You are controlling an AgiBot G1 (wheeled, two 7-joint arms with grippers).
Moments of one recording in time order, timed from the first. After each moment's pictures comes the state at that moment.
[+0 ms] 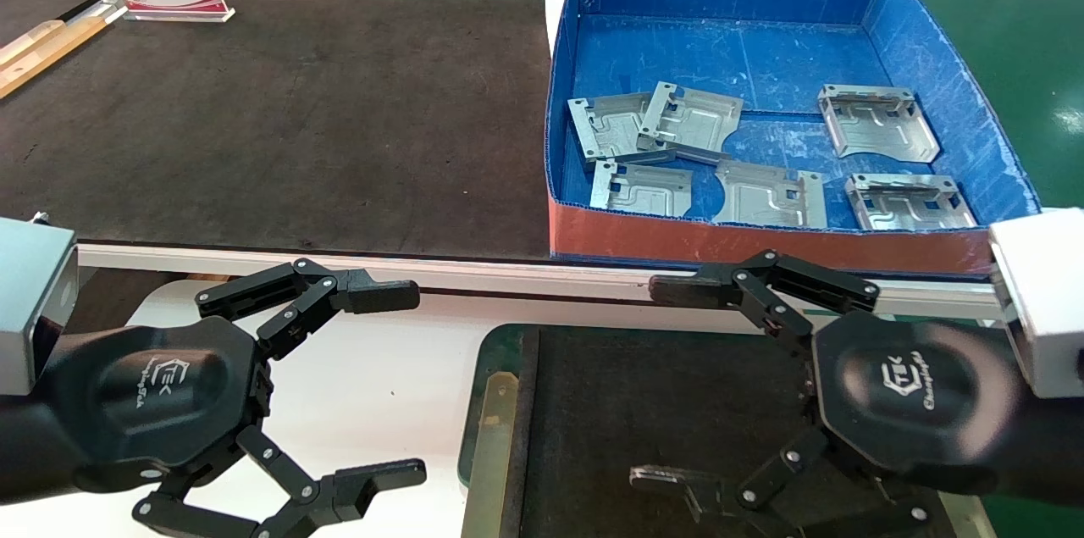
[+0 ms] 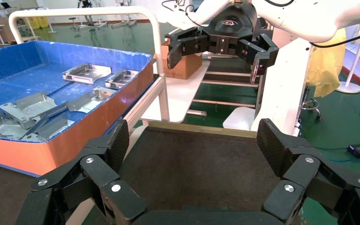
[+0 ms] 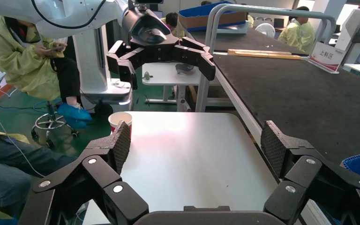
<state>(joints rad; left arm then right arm) -1.10 0.57 0.39 -1.26 0.65 1.45 -0.13 1.07 -0.61 -0.28 1.28 -0.73 -1.50 0.19</state>
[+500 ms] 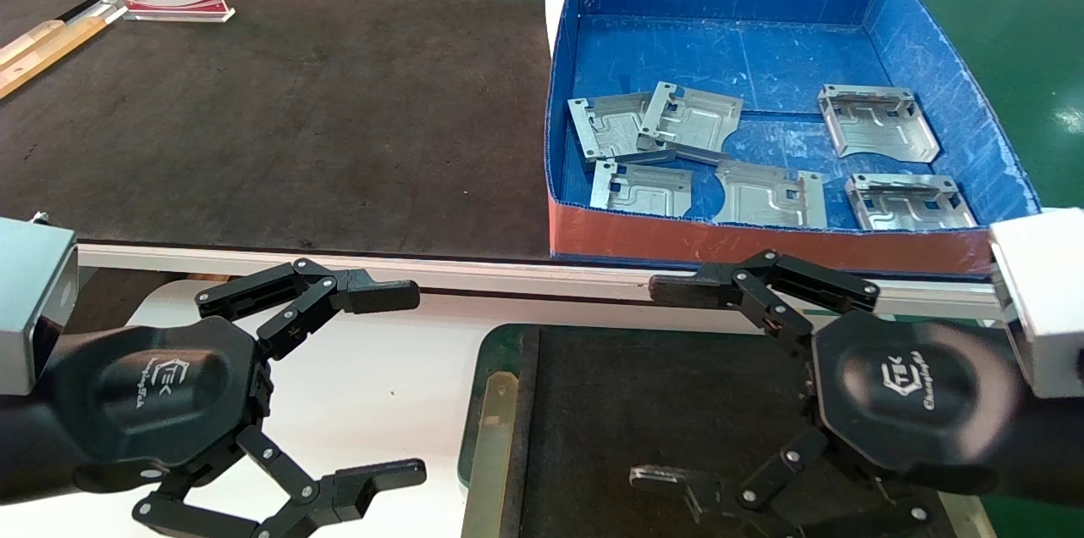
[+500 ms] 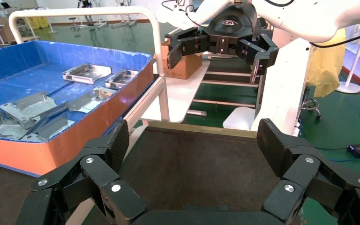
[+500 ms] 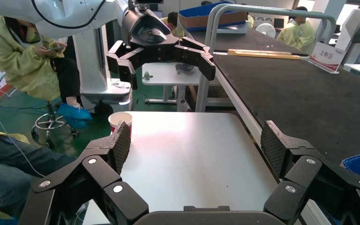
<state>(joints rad) -1.10 0.57 0.39 -1.26 0.65 1.45 -0.13 1.07 -0.61 -0.28 1.28 -0.73 -1.50 0.19</state>
